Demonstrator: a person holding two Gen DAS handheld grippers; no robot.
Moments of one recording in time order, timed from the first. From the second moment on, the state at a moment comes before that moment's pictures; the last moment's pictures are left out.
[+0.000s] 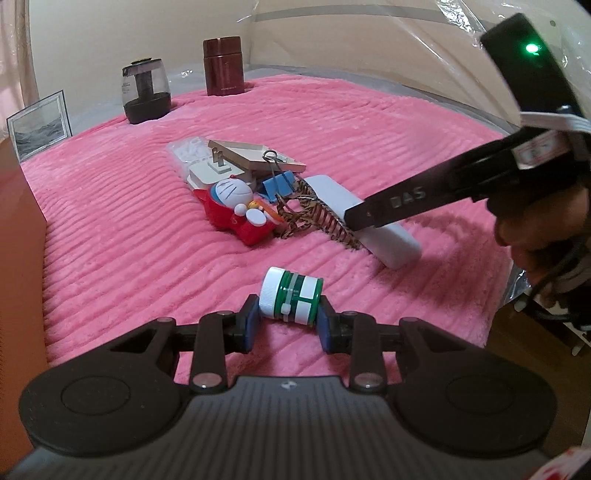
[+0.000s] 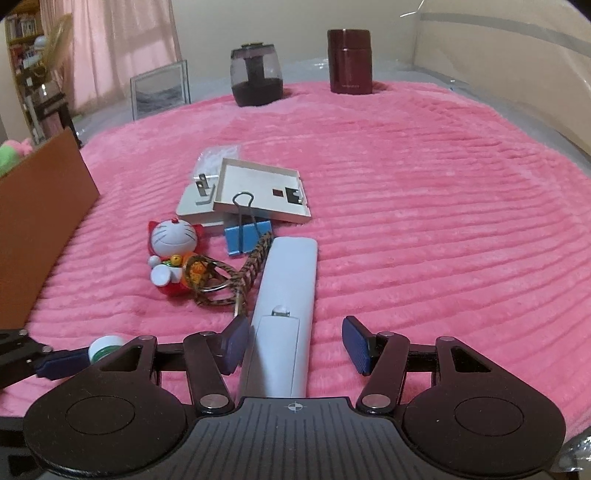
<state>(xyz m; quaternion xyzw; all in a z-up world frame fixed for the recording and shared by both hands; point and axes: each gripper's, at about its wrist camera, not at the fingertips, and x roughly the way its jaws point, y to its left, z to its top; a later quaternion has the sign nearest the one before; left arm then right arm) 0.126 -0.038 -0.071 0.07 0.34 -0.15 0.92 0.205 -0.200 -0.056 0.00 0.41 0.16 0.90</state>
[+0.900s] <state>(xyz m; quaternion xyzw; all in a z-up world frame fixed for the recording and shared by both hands) 0.145 -0.047 -0.075 0.09 0.32 -0.18 0.93 0.170 -0.211 -0.064 -0.04 0.41 0.17 0.90</state>
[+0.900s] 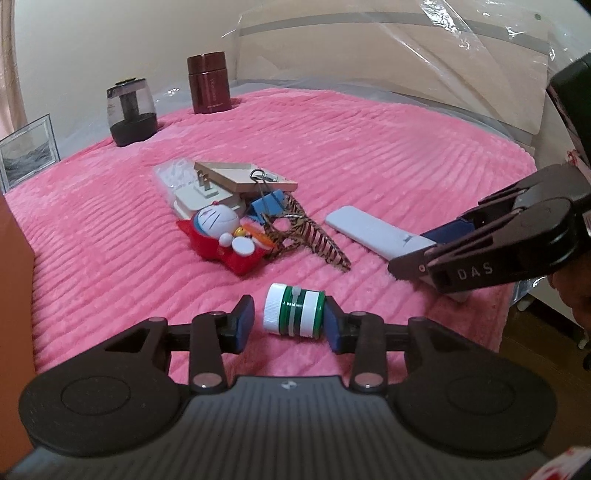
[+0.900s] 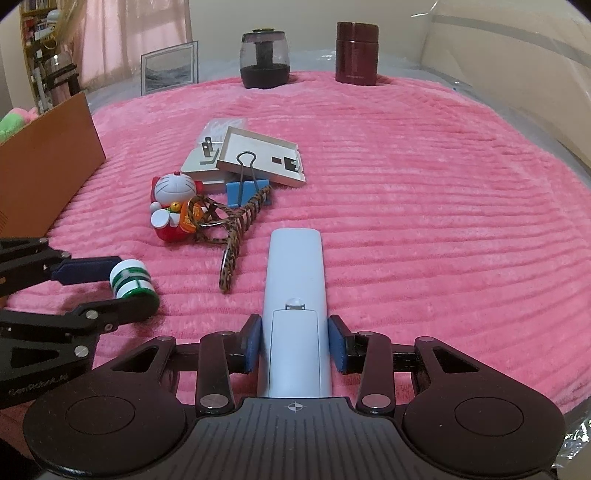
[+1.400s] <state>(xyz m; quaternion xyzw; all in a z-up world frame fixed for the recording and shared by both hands) 0.138 -0.048 -0.071 0.07 0.34 -0.17 0.92 0.172 -0.204 -0.066 -0.06 0.40 0.16 0.90</state>
